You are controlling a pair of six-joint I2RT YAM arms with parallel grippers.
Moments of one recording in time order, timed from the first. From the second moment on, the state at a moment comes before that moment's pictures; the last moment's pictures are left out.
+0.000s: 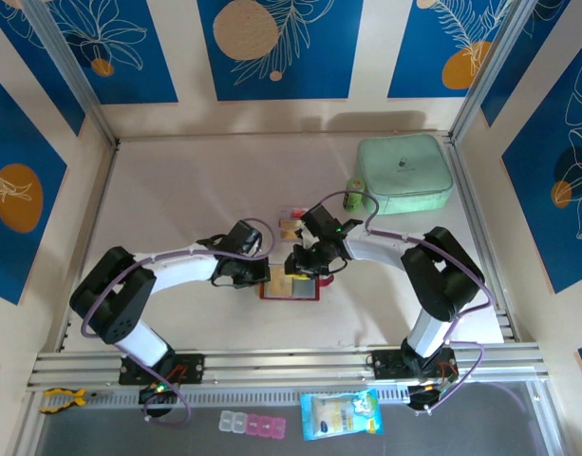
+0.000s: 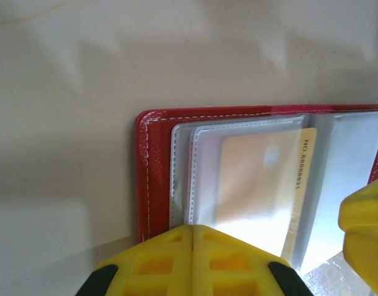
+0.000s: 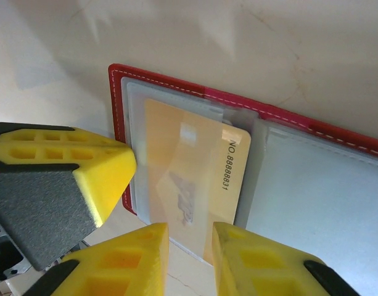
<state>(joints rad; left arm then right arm) -0.69 1.58 0.77 -0.30 0.29 -0.80 0.68 1.70 0.96 -0.43 -0.52 0.74</state>
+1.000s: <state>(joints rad) -0.71 1.53 0.73 -0.31 0.31 -0.82 0.68 1.75 0.90 -0.33 -0.56 0.78</state>
